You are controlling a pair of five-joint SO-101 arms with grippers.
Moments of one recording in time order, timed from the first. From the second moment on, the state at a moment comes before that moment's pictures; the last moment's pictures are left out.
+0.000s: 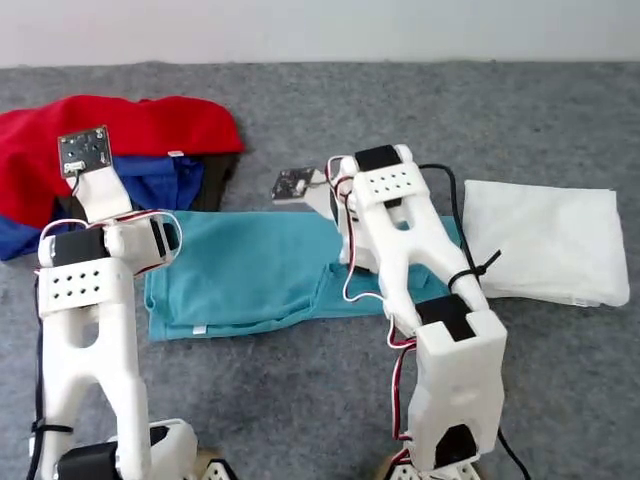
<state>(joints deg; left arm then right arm) -14.6 -23.2 32.2 68.4 11.5 -19.4 27.3 -15.7 88.9 52.2</state>
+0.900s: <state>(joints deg) -19.1 -21.2 30.6 71.2 5.8 -19.0 5.1 2.8 97.1 42.9</state>
